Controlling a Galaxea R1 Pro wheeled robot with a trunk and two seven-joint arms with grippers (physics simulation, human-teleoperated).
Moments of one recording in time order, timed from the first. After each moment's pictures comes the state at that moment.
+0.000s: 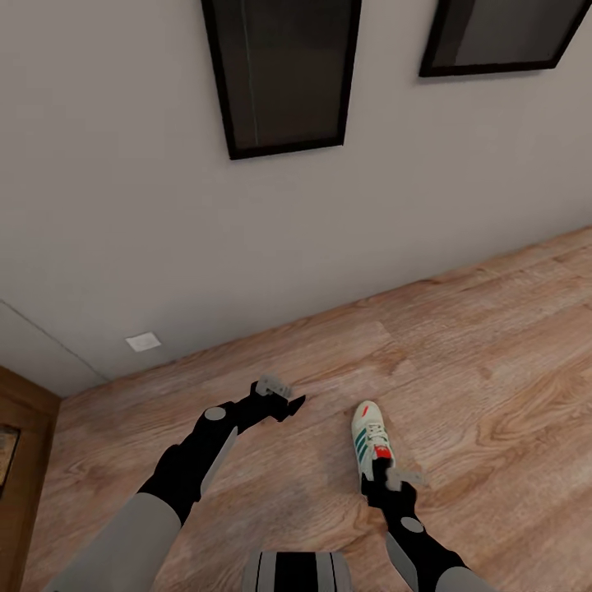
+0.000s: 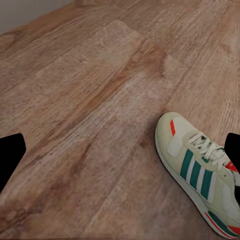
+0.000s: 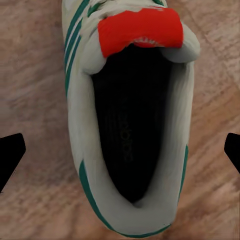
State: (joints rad) left arm -0.68 -0.08 -0.28 -0.89 0.02 0.18 -0.40; right arm -0.56 0.06 0.05 -0.27 -0.10 -0.25 -0.16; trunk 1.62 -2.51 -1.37
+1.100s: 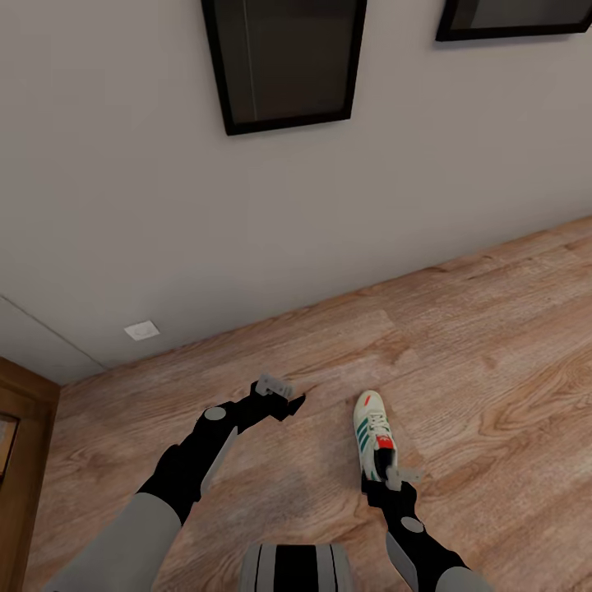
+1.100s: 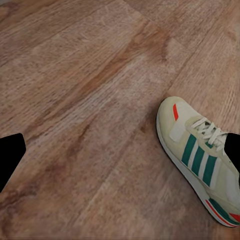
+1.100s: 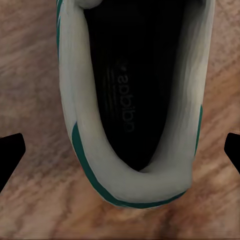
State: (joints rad) left arm -0.68 -0.08 -0.28 -0.89 0.02 0.18 -0.40; right arm -0.56 0.06 0.05 -0.27 -0.10 -0.25 -0.16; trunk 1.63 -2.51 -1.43
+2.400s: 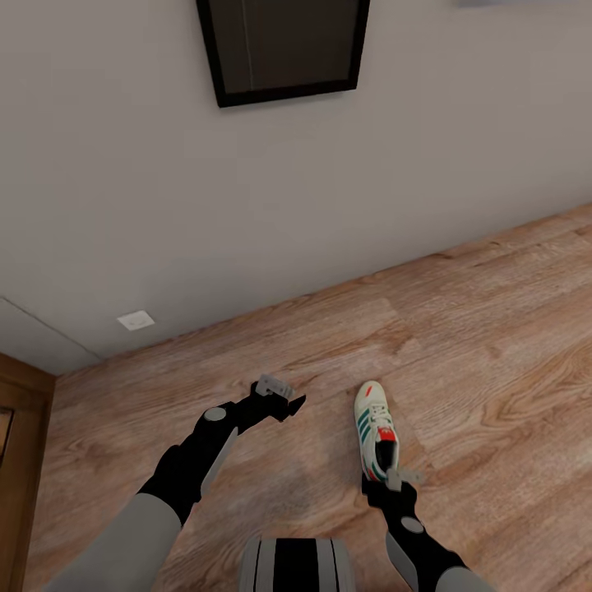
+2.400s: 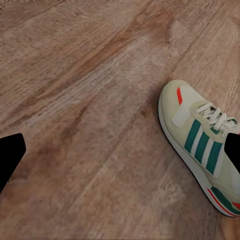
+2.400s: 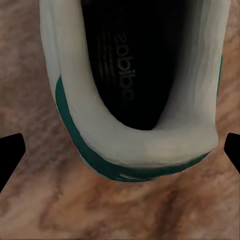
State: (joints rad) left arm -0.68 -0.08 -0.28 -0.89 0.02 0.18 -0.40; right arm -0.56 0.06 0.05 -0.27 -0.10 -0.25 -0.16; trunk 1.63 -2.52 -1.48
